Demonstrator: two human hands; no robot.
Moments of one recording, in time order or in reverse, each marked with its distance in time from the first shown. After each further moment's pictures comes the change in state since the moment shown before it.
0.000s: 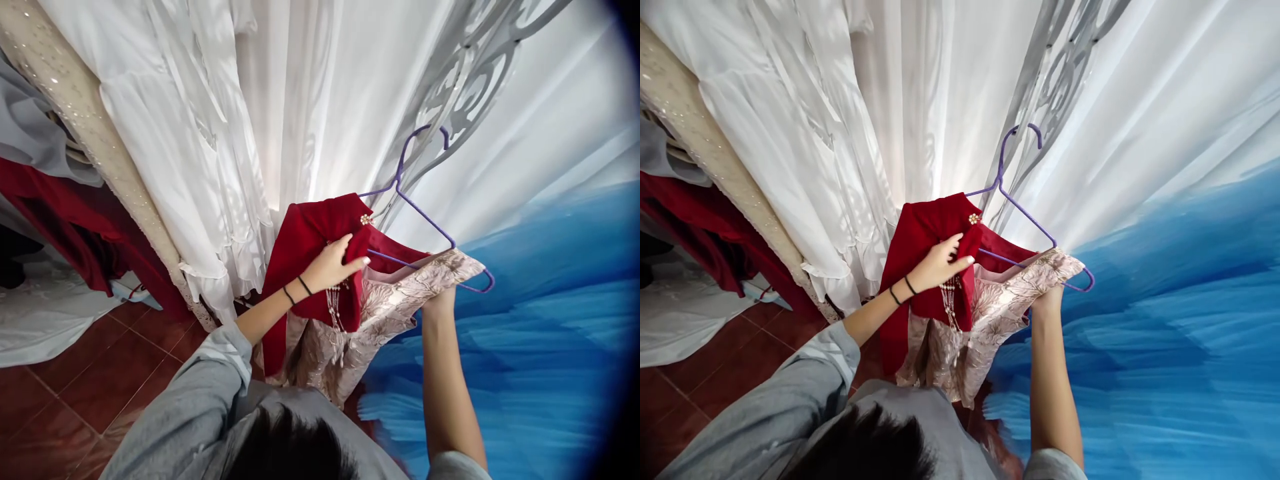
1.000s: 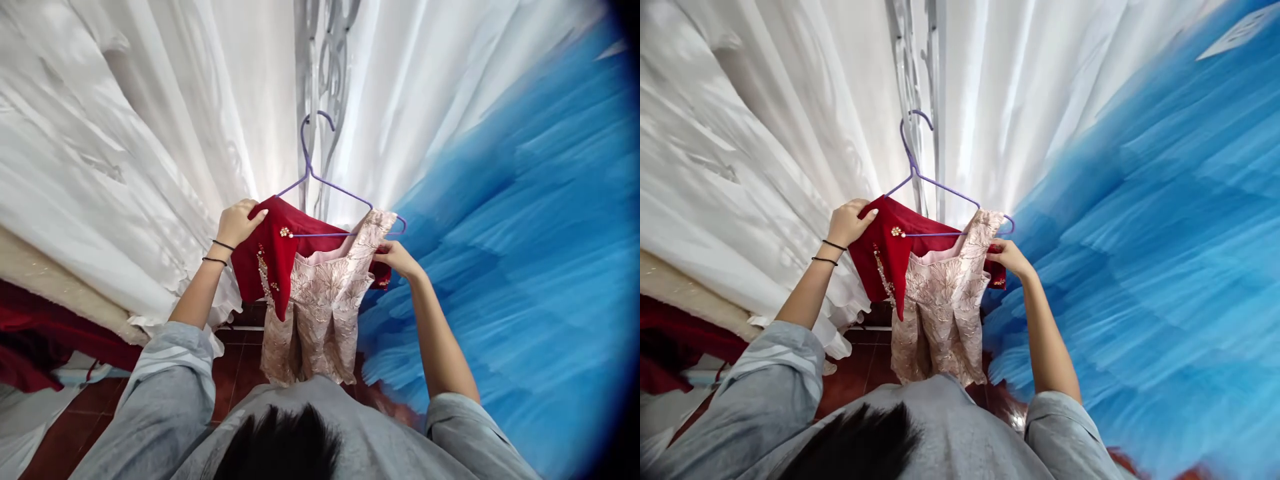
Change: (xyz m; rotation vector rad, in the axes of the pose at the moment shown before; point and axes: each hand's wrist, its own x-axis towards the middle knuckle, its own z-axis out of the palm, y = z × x) left_hand 0.083 -0.040 -0.101 0.661 0.063 0.234; right_hand -0.045 -0.036 -0.038 -0.145 -0.204 0.169
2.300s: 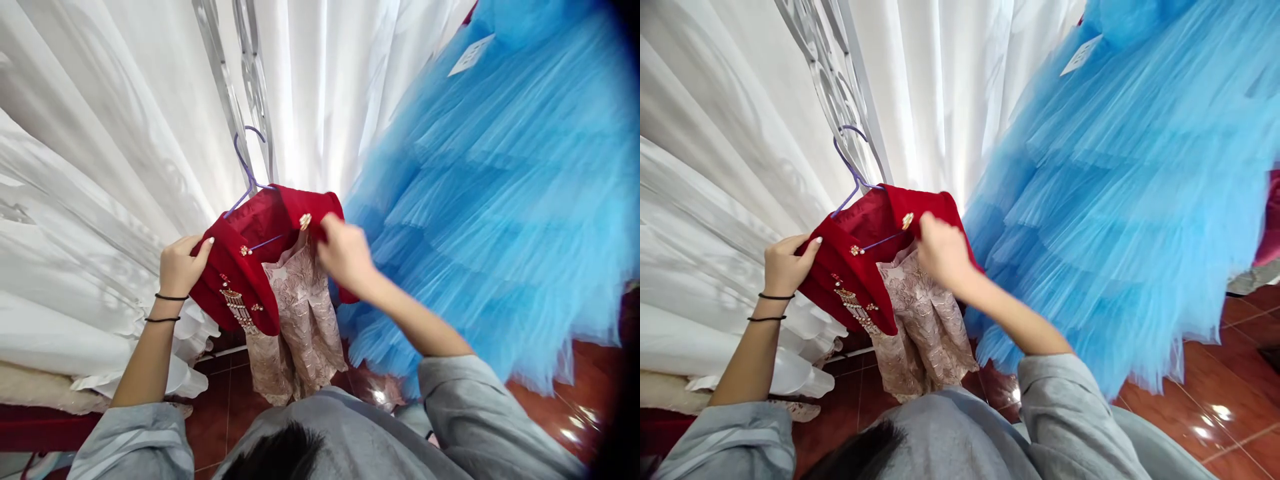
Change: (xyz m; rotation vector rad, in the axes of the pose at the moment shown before) left_hand -0.039 0.020 -0.021 0.118 0.133 0.136; right_hand -0.087 -0.167 0.086 -1.107 0.387 -0.205
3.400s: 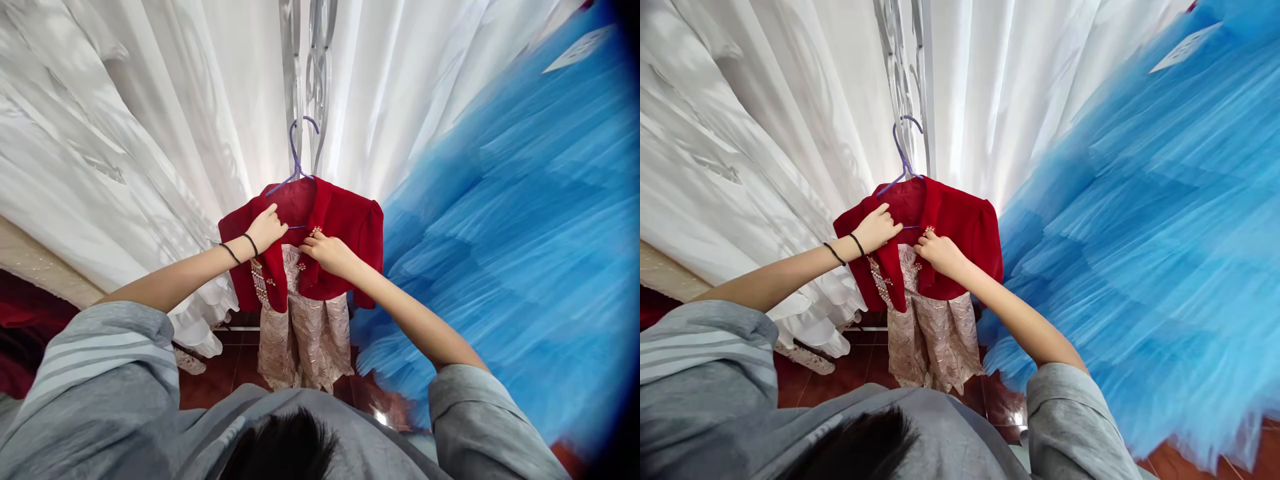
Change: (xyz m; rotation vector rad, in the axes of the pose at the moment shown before) left_hand 0.041 0.061 0.030 0.435 -0.544 0.662; right_hand 0.019 -0.013 0.069 -0.259 -0.306 -0.800
